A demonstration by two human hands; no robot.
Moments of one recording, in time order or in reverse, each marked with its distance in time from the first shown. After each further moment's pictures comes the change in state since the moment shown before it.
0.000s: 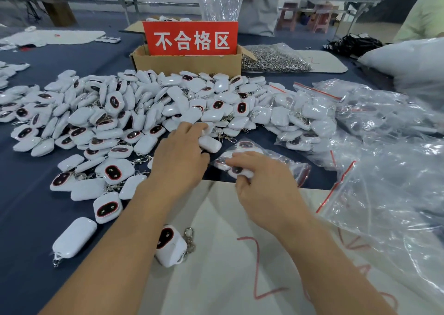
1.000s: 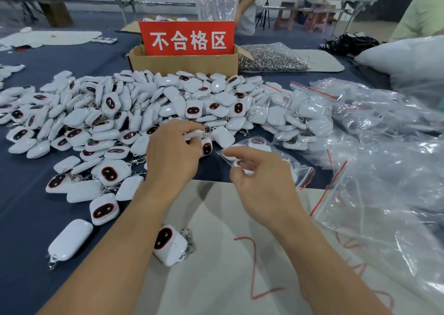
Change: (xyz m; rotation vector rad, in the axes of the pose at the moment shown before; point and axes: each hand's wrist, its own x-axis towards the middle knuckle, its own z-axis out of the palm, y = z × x) left_hand -0.004 0.016 -0.018 -0.369 0.280 -0.122; right_hand 0.001 -0.007 0.000 0.277 0.090 0.188
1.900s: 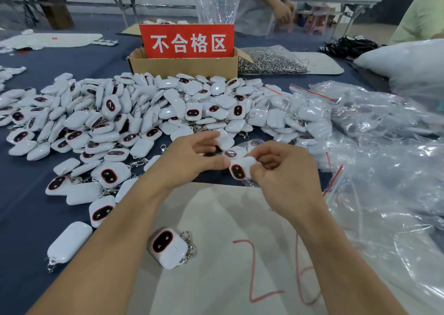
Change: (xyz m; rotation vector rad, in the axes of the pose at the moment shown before) left_hand 0.009 -0.012 0.002 -0.491 -0.637 -0.225; right_hand 0.010 0.001 -0.029 0.049 0.093 0.080
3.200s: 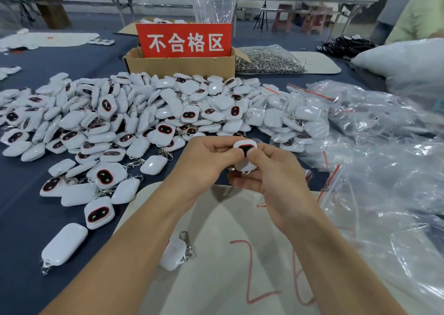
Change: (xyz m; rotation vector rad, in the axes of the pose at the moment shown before) left_hand -0.022 0.033 0.044 -0.258 -0.002 0.091; right_hand 0.000 -0.002 0.008 0.686 -0.162 0.253
